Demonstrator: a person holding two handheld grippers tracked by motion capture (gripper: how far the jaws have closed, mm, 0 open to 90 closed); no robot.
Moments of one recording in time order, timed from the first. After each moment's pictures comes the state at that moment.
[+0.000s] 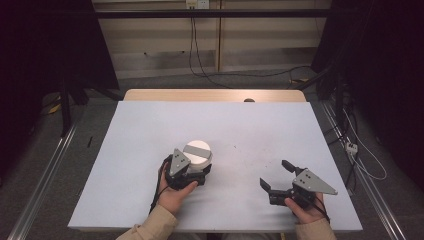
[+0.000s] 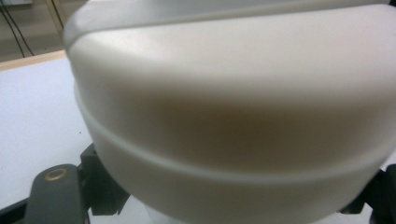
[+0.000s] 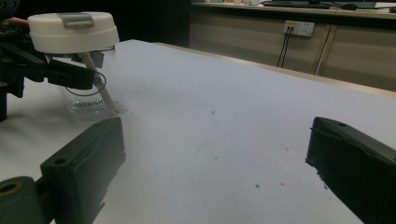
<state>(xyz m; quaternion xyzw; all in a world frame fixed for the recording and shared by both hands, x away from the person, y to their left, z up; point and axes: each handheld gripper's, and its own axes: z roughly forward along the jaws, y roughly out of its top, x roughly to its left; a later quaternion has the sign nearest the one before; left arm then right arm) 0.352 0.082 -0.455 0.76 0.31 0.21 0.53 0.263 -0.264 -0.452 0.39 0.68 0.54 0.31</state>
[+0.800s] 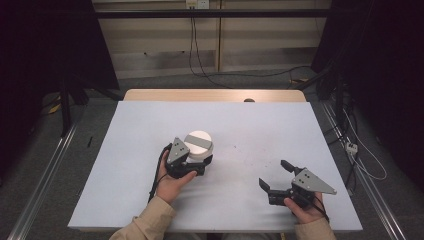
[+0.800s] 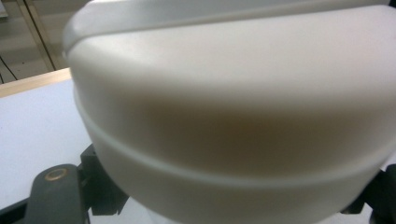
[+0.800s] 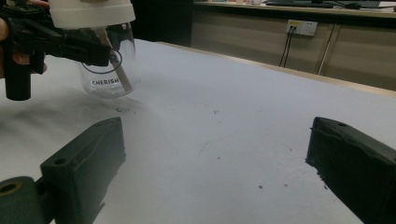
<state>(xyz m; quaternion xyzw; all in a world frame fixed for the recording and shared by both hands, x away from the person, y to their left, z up) 0.380 0.080 -0.439 0.76 0.29 0.19 0.55 0.264 -0.263 -0.452 0.38 0.68 0.54 0.31</state>
